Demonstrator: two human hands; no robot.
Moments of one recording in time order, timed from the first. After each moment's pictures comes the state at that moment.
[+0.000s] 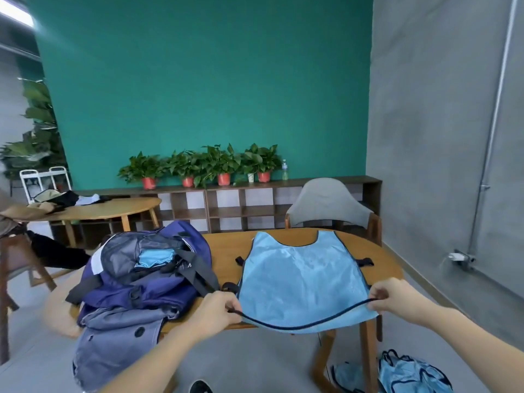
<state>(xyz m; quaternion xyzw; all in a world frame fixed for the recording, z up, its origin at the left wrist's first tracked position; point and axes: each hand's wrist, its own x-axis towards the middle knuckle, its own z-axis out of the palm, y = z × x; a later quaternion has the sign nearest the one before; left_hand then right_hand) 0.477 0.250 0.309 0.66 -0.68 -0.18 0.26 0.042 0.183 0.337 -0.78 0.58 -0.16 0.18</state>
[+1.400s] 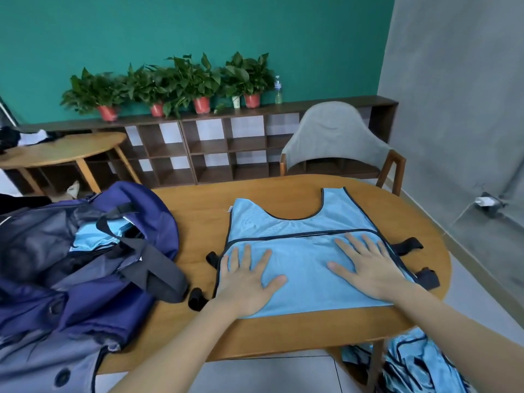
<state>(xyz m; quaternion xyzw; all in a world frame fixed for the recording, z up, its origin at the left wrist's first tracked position) 0.418 0.072 0.259 0.70 -0.71 -0.09 -0.02 0.119 0.004 0.247 -0.79 0.60 -0.02 0.08</state>
